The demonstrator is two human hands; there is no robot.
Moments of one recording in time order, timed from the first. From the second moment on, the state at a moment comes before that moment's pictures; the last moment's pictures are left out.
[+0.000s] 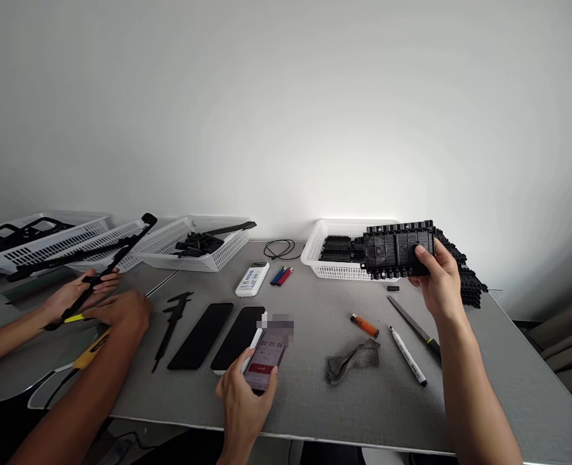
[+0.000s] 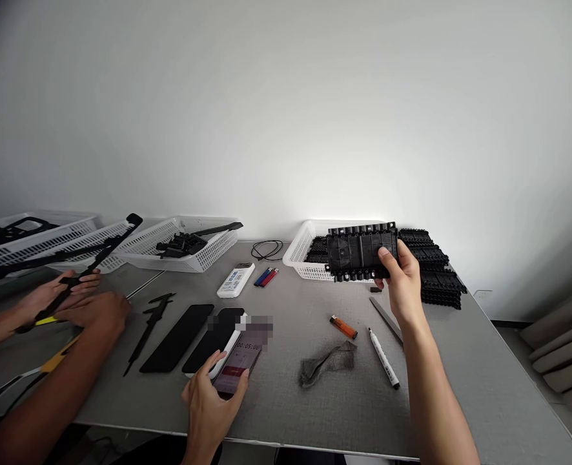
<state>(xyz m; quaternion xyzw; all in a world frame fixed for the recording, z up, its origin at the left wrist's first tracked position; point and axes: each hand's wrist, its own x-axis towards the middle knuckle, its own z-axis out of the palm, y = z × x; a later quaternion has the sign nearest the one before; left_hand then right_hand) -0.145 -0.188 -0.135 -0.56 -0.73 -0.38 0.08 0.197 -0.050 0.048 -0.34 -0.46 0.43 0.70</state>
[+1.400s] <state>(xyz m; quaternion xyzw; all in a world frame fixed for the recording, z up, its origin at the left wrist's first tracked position) -0.135 -0.176 -0.121 -0.62 -0.71 -0.32 0.11 0.199 -0.050 0.049 -0.34 -0.47 0.43 0.70</state>
